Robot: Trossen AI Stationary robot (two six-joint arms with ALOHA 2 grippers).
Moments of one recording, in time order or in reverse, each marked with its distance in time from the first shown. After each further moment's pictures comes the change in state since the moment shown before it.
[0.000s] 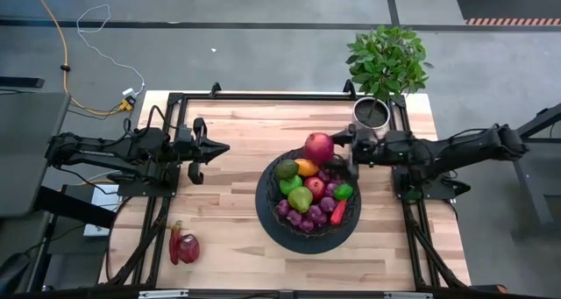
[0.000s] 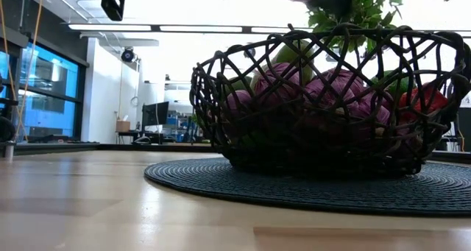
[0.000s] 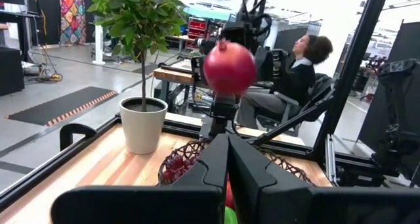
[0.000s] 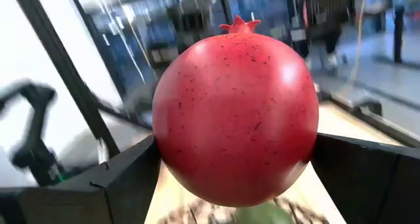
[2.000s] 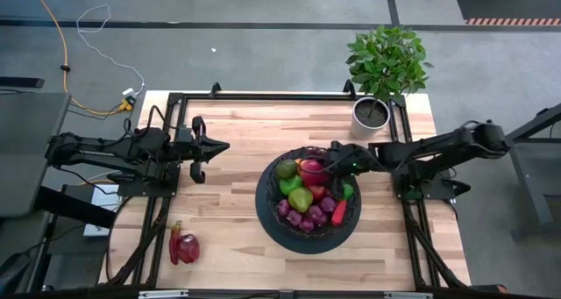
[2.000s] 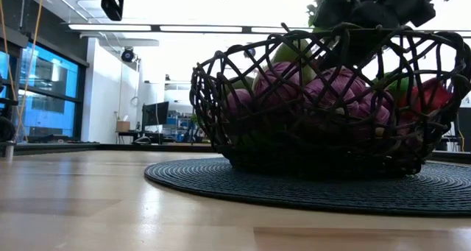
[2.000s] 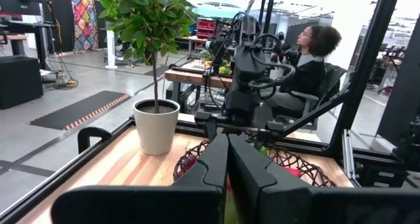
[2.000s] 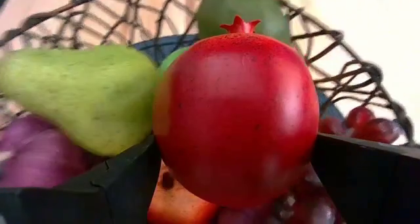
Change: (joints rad) left arm 0.000 0.000 0.000 -0.008 -0.038 0.053; right arm -0.040 0.305 0.045 -0.400 -0.120 -0.185
